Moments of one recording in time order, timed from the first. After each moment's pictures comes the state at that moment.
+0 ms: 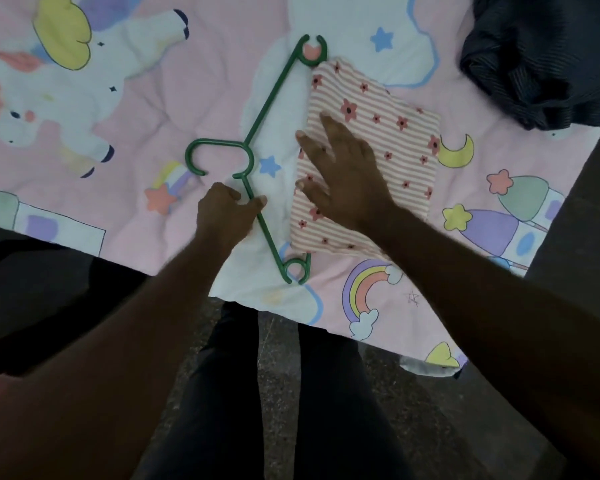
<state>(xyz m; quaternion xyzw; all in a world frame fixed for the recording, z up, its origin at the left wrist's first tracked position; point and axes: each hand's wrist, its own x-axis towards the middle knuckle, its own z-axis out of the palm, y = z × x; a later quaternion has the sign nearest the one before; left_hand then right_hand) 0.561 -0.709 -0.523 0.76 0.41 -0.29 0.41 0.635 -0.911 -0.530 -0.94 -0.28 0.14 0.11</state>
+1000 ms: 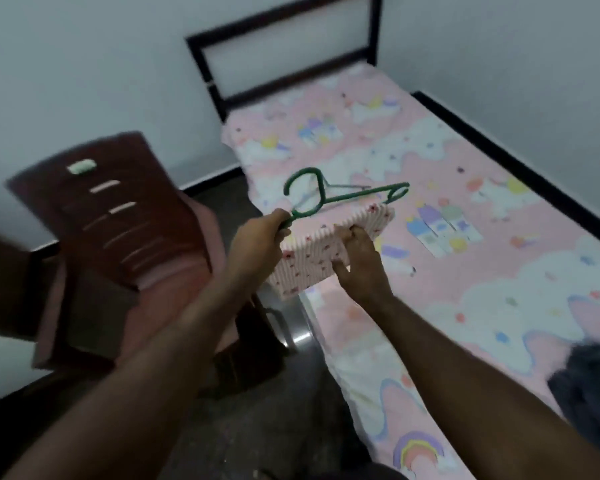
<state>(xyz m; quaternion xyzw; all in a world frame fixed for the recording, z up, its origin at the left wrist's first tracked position) 0.395 -0.591 -0.074 0.88 0.39 0.19 0.19 0.555 -0.698 -0.199 -0.77 -0.50 0.11 0.38</state>
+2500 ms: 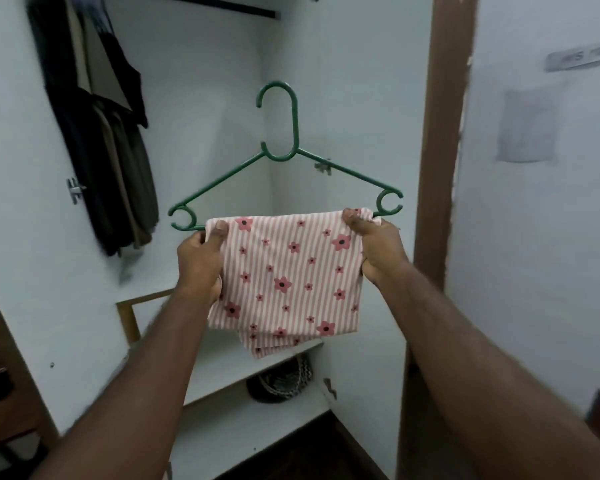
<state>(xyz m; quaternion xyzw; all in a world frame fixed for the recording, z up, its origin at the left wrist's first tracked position) -0.434 -0.581 0.210 0.15 0.58 0.80 -0.03 -0.294 -0.384 0.216 -0.12 -0.48 0.77 0.40</state>
